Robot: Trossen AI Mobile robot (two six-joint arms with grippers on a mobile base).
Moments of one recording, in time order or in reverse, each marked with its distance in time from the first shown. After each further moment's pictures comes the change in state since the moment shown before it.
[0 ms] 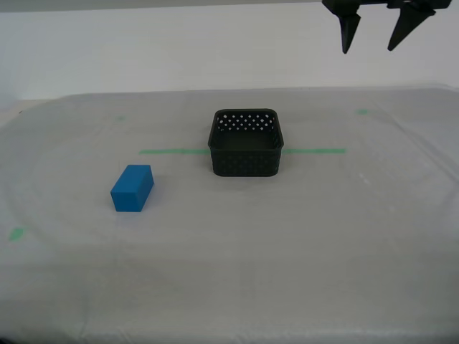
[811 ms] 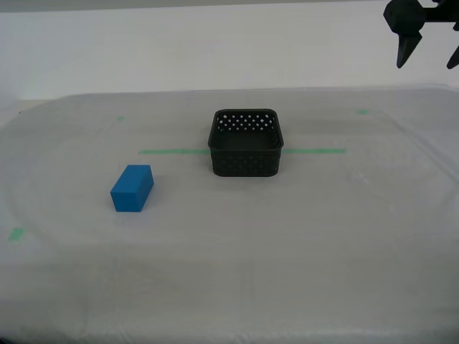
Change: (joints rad) arm 0 -0.203 -0.264 -0.463 0.312 -0.037 -0.046; arm 1 0.000 0.000 0.000 0.000 0.000 0.000
